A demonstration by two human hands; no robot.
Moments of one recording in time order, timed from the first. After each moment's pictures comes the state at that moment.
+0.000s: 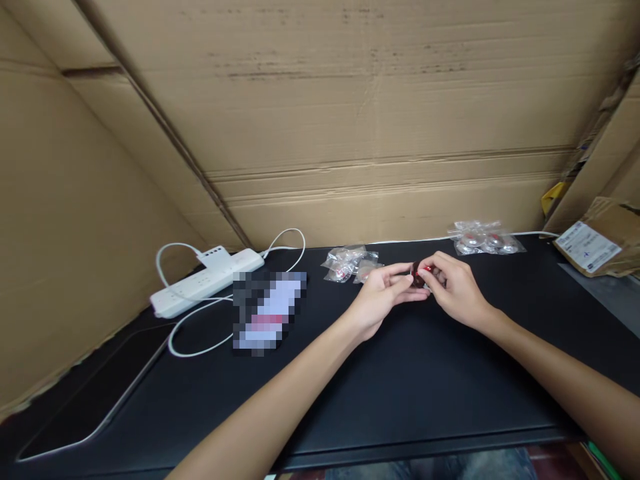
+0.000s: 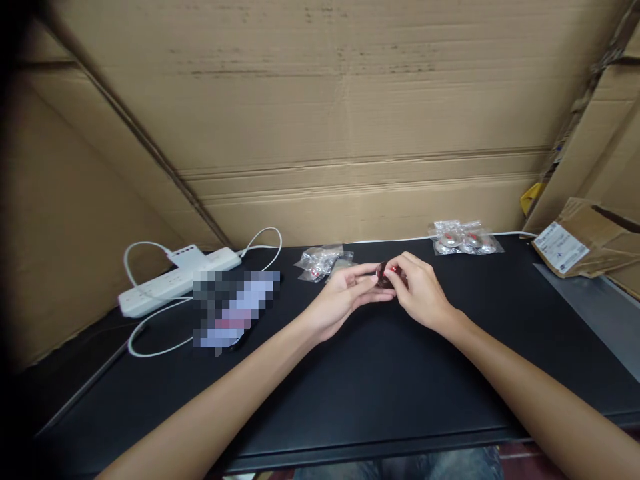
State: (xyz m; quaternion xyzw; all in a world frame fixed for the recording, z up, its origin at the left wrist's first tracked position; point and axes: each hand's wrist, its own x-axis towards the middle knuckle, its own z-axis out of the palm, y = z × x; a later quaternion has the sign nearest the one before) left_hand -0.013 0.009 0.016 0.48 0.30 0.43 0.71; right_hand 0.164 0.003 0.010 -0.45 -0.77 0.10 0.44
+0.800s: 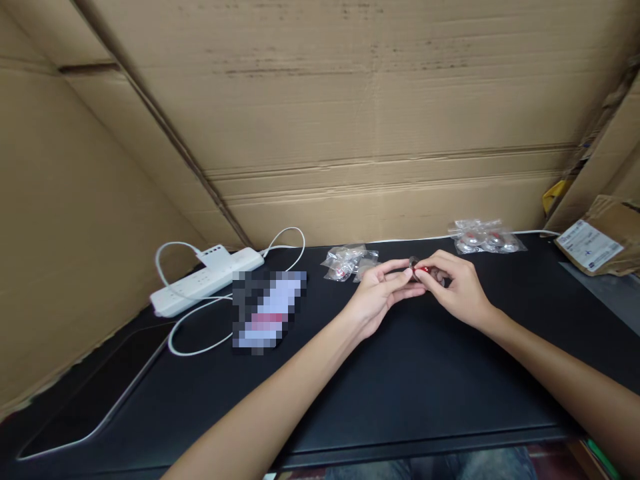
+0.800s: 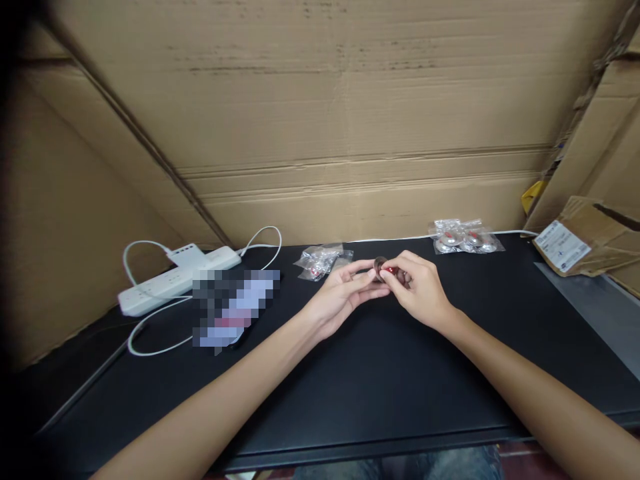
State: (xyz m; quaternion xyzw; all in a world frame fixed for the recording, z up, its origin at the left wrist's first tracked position) left_hand -0.013 0.014 0.013 0.42 0.28 0.45 0.74; right_hand 0.162 0.000 0.011 -0.43 -0.76 0.13 0.48
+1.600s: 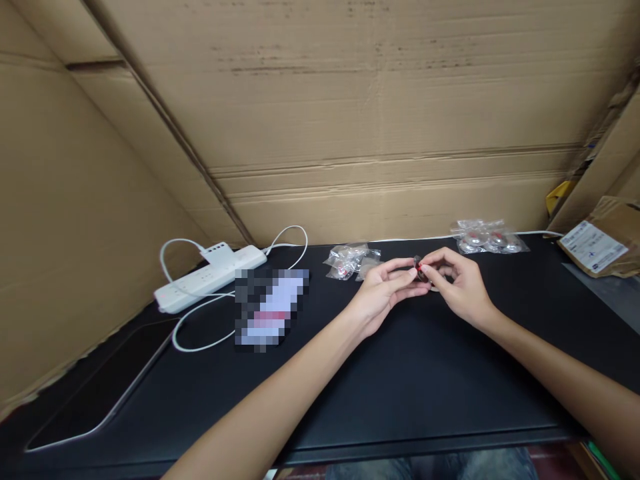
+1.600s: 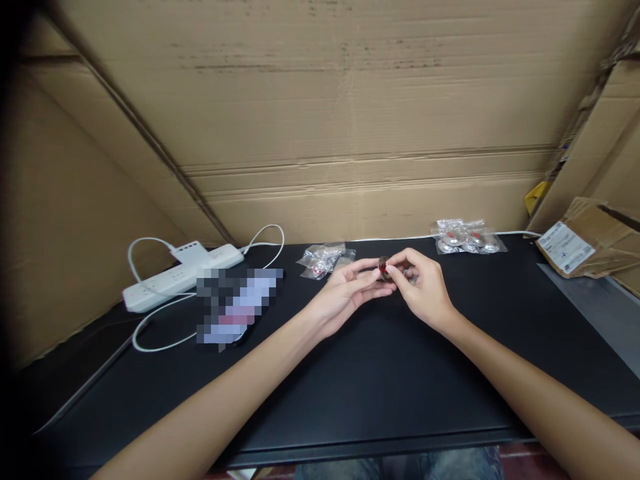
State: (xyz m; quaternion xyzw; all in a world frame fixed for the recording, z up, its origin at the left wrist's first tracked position) left_hand -0.014 0.015 0.011 0.43 0.26 0.45 0.74; right_hand 0.158 0.001 0.008 -0.42 -0.68 0.26 0.55
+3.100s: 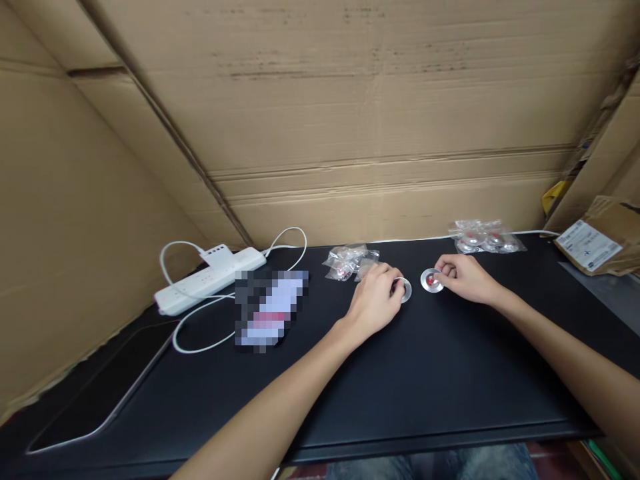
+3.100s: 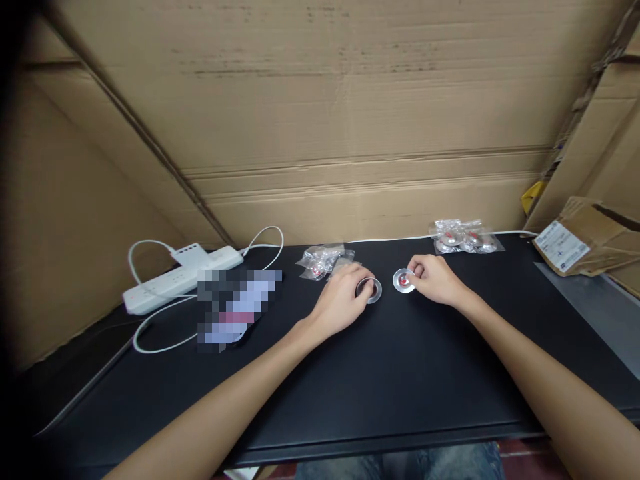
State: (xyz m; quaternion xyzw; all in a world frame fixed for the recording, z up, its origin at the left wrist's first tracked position) left_hand -0.024 0.021 -0.001 0.84 0.46 0.28 0.09; right_hand 0.208 0.037 -0.005 -0.55 -0.75 0.23 0.28
